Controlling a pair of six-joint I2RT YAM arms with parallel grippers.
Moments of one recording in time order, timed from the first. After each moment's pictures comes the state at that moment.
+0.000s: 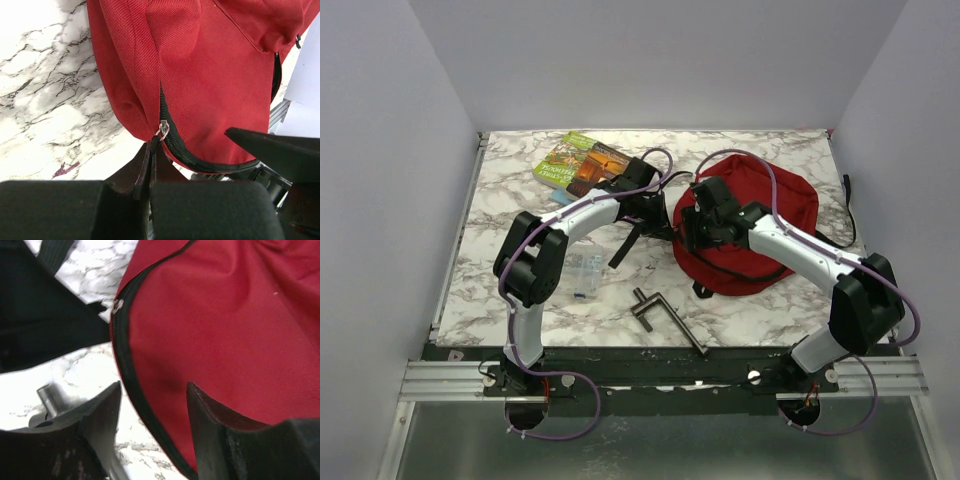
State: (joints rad) left arm -0.58 1.97 1.48 -0.45 0.48 -0.70; right arm 0.62 1.53 1.14 -0.57 0.08 0.36
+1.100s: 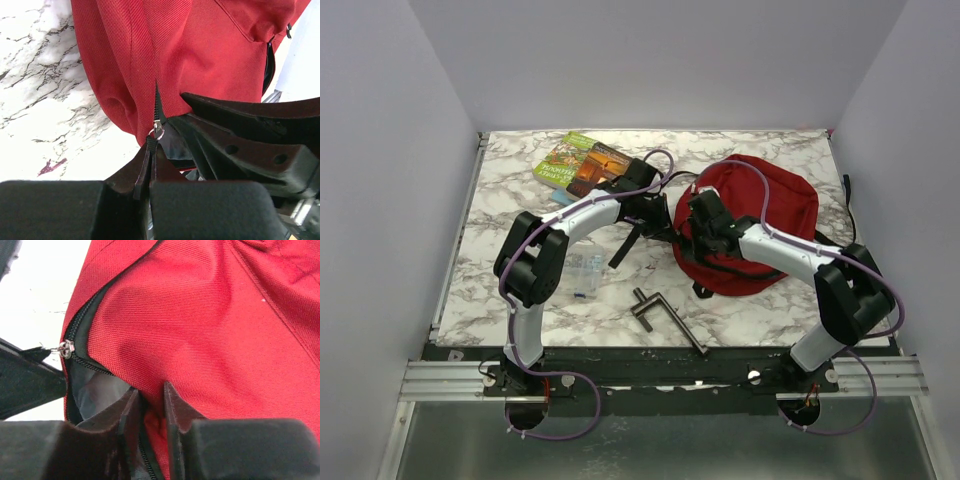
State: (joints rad) left arm -0.59 1.97 1.48 -0.45 0.54 -0.72; right arm 0.62 1.62 1.03 -0.38 0.21 0.34
